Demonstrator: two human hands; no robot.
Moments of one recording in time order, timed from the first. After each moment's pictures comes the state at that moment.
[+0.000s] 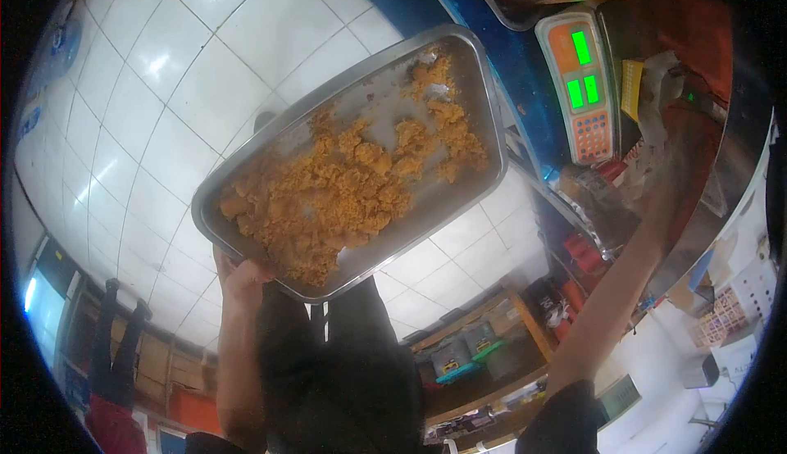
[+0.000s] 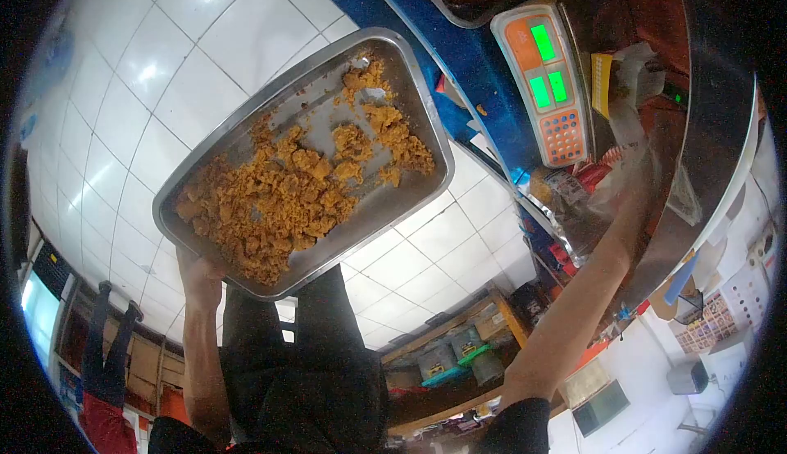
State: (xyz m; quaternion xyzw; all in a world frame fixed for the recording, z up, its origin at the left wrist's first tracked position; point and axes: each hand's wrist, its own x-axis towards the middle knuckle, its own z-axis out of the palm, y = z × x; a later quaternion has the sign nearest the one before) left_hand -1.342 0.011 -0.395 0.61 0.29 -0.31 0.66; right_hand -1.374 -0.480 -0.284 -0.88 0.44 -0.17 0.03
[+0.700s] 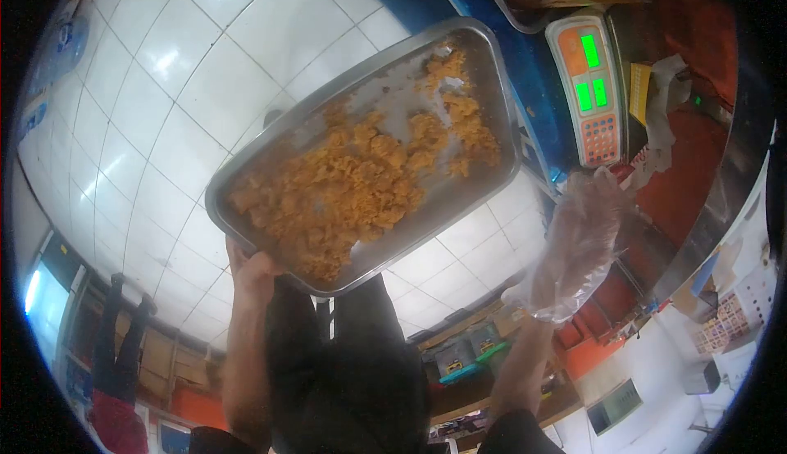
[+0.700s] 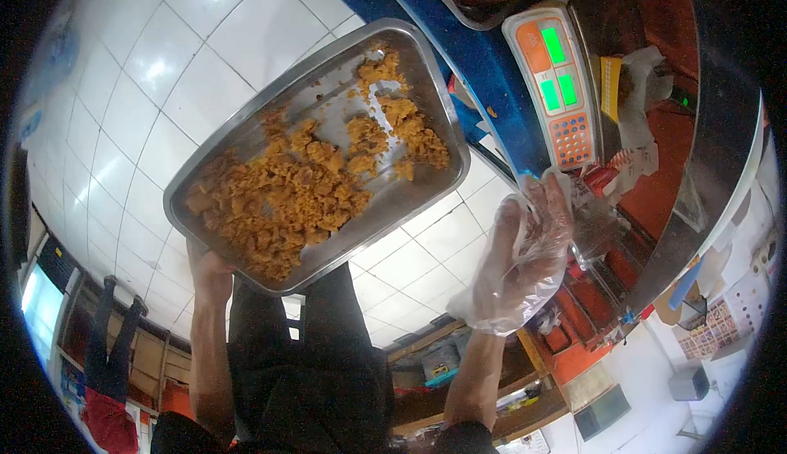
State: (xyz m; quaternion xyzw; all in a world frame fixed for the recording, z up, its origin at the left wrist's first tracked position) left_hand -1.346 0.013 -0.400 0.59 0.29 -0.31 0.69; right_hand -1.411 -0.303 -0.307 -0.85 0.40 -0.17 0.31
